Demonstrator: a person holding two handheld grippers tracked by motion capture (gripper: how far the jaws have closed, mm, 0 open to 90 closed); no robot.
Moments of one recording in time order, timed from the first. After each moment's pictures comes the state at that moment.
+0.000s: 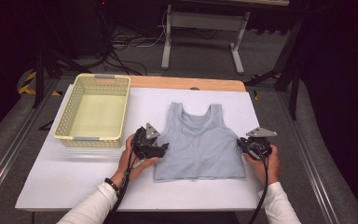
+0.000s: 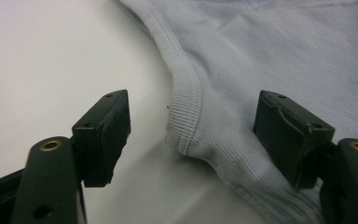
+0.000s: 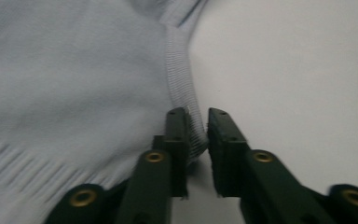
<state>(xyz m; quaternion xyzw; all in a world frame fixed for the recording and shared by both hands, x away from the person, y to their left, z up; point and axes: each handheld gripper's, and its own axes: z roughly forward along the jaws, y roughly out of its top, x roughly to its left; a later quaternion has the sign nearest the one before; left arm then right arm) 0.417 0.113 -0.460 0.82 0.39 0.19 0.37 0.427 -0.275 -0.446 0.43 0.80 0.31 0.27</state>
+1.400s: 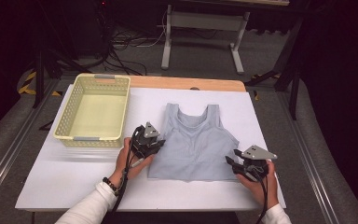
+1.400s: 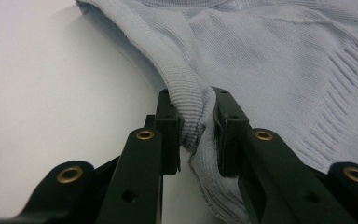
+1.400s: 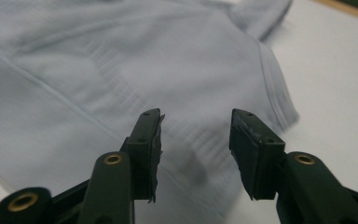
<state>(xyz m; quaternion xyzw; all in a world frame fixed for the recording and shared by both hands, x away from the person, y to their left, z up) 0.406 0.121 -0.437 0.84 0.35 0.18 0.38 0.355 -0.242 -0.438 0.36 0.81 0.39 0.26</state>
